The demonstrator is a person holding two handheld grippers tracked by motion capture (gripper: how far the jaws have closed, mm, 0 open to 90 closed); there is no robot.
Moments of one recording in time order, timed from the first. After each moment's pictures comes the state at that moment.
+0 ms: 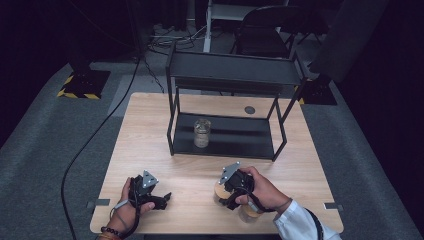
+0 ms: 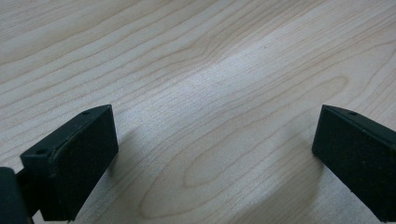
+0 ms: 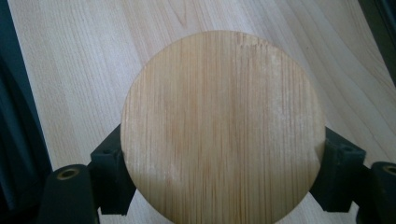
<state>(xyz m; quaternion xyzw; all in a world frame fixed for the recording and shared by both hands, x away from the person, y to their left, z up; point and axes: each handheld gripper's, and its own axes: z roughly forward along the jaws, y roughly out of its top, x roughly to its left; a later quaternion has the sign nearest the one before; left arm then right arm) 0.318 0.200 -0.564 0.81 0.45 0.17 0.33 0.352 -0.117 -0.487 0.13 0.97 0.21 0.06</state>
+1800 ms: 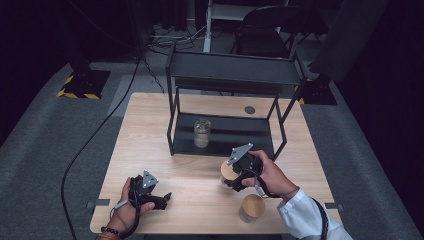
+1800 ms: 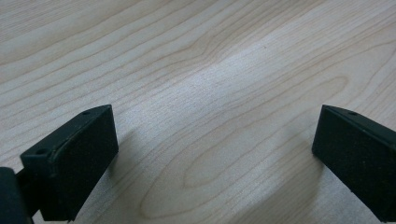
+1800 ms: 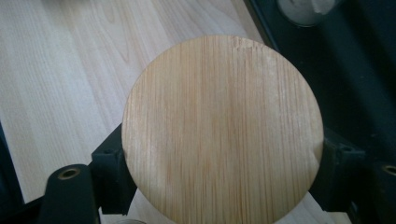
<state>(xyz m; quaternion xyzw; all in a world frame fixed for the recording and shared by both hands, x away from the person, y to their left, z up) 0.318 0.200 -0.564 0.82 0.45 0.17 0.33 0.383 -0.135 -0.442 0.17 0.95 0.23 0.11</state>
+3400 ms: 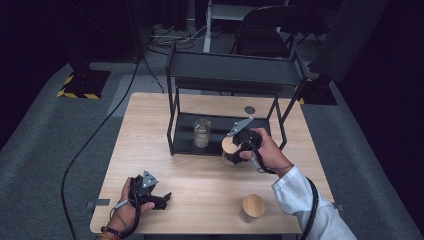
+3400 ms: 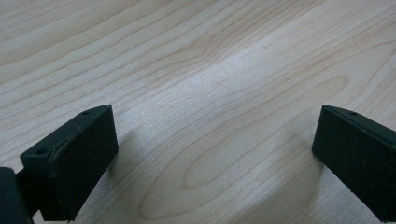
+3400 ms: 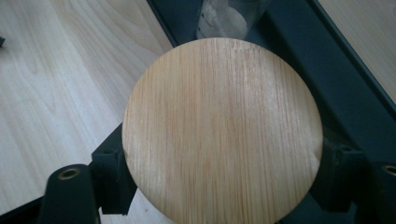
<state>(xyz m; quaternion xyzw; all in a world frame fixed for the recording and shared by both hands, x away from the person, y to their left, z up) 0.318 0.201 -0.564 0.82 0.45 0.17 0.32 0.450 -0.132 -0.422 0.22 0.94 0.24 0.13</state>
